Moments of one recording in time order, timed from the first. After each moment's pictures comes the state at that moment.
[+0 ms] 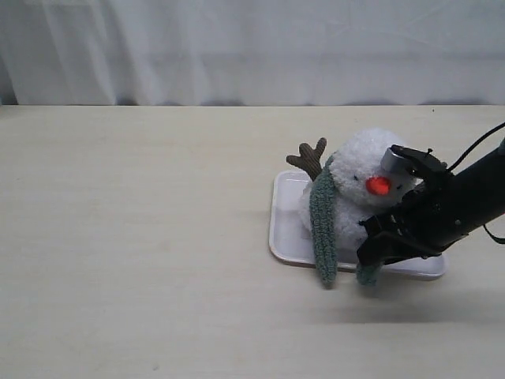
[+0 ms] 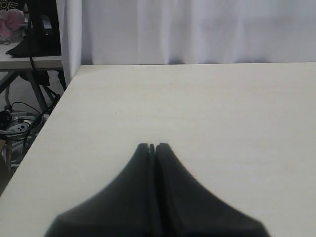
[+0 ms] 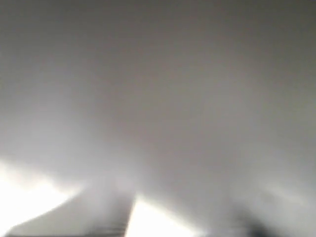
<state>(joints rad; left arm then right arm) -0.04 0.00 0.00 0.11 0.34 -0.08 0.02 1.75 -0.89 0.73 0.79 -0.75</state>
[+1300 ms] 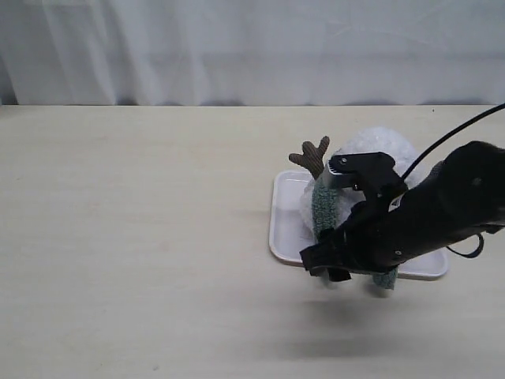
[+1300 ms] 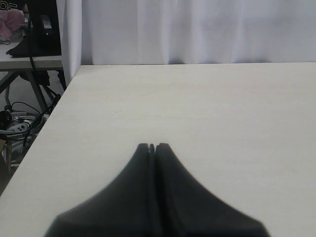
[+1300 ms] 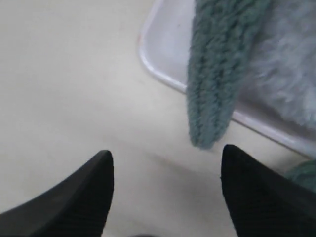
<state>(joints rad) -0.04 0.00 0.00 0.11 0.34 -0.08 0.44 1.57 -0.76 0.38 0.42 -0.18</state>
